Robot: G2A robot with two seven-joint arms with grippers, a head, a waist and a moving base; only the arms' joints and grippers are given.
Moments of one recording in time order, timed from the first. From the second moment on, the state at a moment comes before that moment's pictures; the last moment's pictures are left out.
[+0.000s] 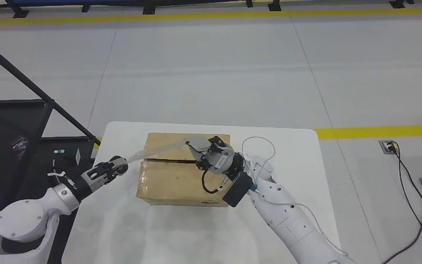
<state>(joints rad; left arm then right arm) 1.25 -0.92 -1.72 -1.68 -0.23 0.09 -0.80 -0.54 -1.57 0.94 -0.93 -1.85 -0.21 -1.33</state>
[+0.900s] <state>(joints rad) 1.13 -0.93 -1.56 -1.57 -0.15 0.10 -0.65 -0.42 -1.62 0.86 -0.64 -1.83 -0.16 -1.37</state>
